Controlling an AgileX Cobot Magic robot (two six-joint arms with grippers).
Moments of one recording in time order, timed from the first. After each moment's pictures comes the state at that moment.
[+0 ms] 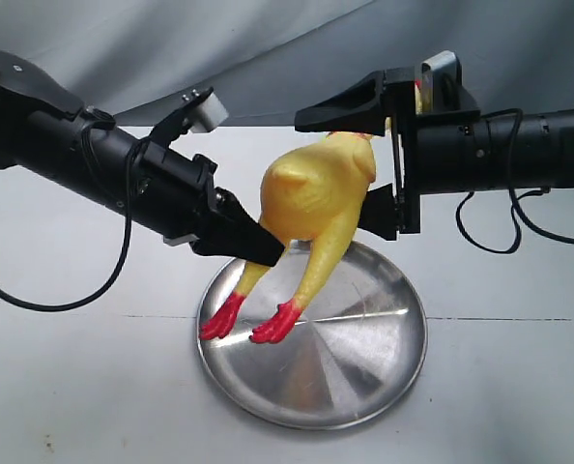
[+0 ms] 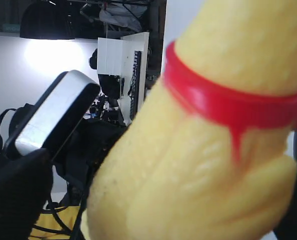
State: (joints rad) left arm -0.23 1.78 -1.15 -1.10 1.05 1.13; right arm 0.15 1.82 -1.03 1.61 1.21 -0.78
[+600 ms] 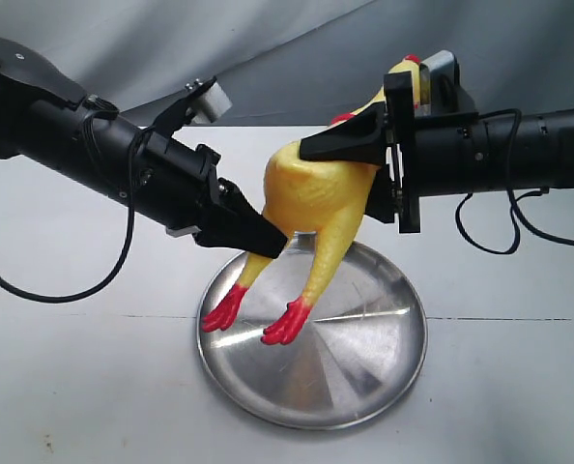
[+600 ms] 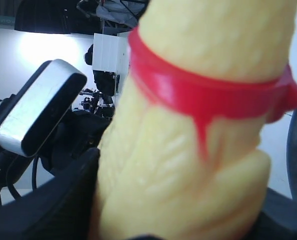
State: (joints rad) left arm -0.23 1.79 -1.18 -1.08 1.06 1.13; right arm 0.15 1.82 -1.03 1.59 1.20 -0.81
